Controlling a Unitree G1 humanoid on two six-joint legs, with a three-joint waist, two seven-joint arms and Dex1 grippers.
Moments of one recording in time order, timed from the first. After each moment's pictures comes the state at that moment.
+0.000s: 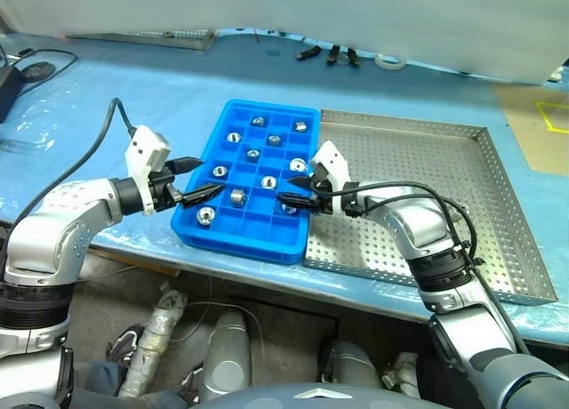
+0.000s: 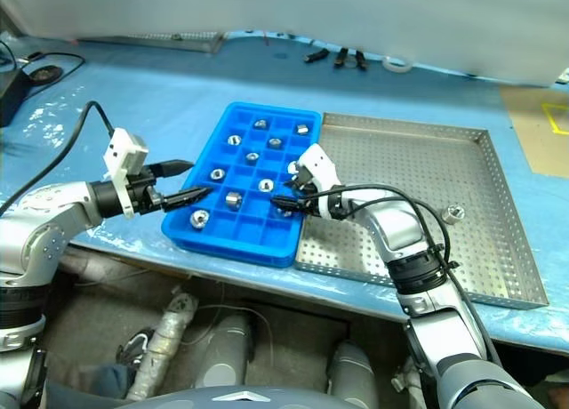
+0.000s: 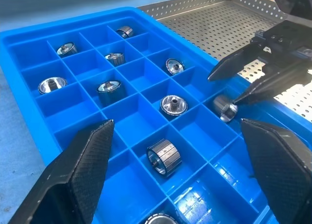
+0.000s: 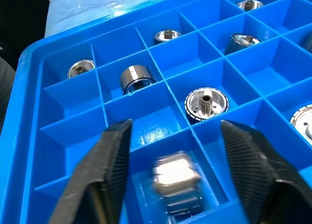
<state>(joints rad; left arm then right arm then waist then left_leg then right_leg) -0.38 0.73 0.16 -0.22 -0.57 0.73 -0.87 -0.61 -0.36 0.22 -0.02 0.29 0.75 0.77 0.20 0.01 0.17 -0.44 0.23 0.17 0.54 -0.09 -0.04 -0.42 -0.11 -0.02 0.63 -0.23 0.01</state>
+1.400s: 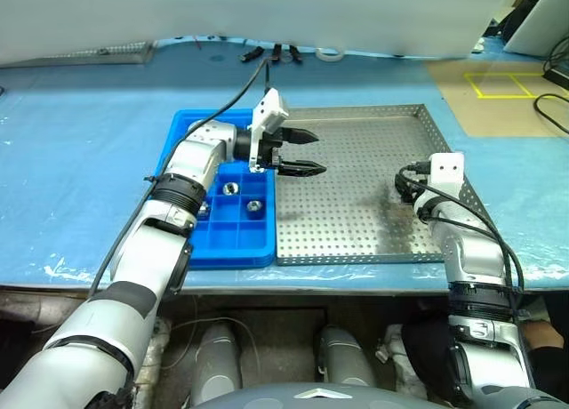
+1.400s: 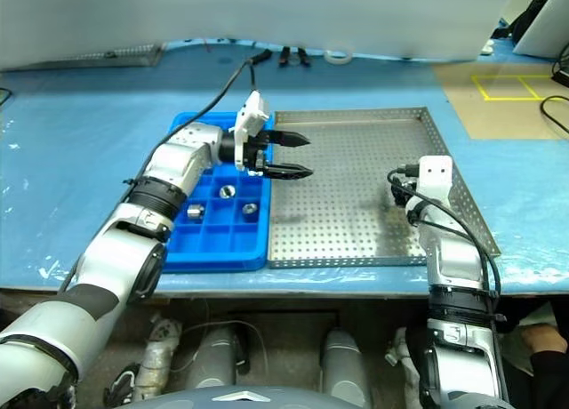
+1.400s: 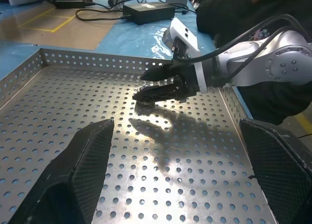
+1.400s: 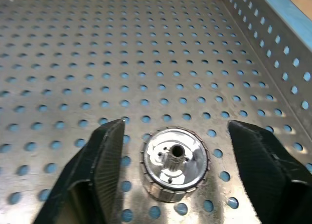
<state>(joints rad) -1.08 0.27 -0.16 0.75 -0.27 0.20 -1.33 -0.41 -0.36 -0.25 0.15 0.12 0.56 0.09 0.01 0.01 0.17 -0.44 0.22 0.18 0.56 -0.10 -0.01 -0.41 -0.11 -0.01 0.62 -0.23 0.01</state>
